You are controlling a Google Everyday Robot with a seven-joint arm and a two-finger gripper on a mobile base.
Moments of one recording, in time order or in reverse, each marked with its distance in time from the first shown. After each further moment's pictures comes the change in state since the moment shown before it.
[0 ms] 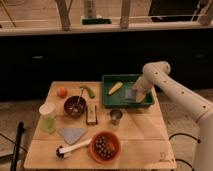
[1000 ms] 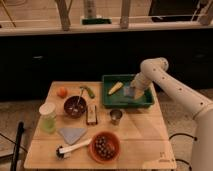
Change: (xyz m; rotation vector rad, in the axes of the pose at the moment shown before) arm -0.017 -0.021 -0.008 0.011 0.008 -0.082
